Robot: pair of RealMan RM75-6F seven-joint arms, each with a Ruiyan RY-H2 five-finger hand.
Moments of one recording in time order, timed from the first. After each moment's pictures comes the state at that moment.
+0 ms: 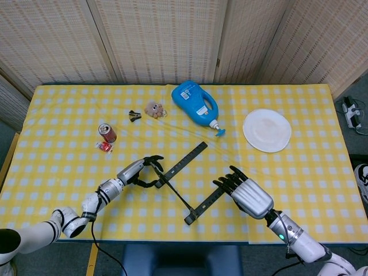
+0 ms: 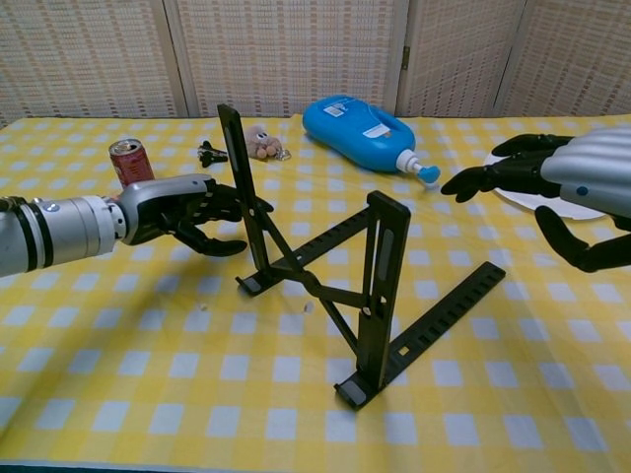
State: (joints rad) left arm -0.86 -1.64 -0.04 -1.05 1.56 0.80 -1.06; right arm 0.52 -1.17 -0.03 -1.81 -1.65 1.07 -0.32
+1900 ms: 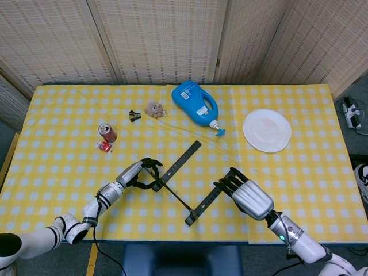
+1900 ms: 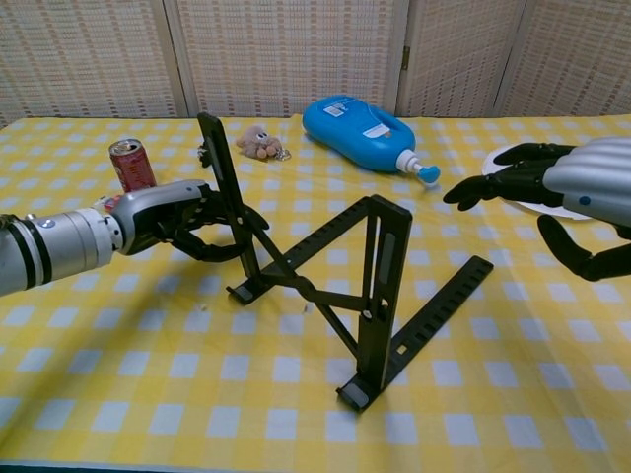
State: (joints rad) left arm -0.82 -1.66 -0.04 -1.08 1.49 0.84 -0.97; right arm 0.51 -1.18 -0.04 -1.79 -1.66 1.07 -0.31
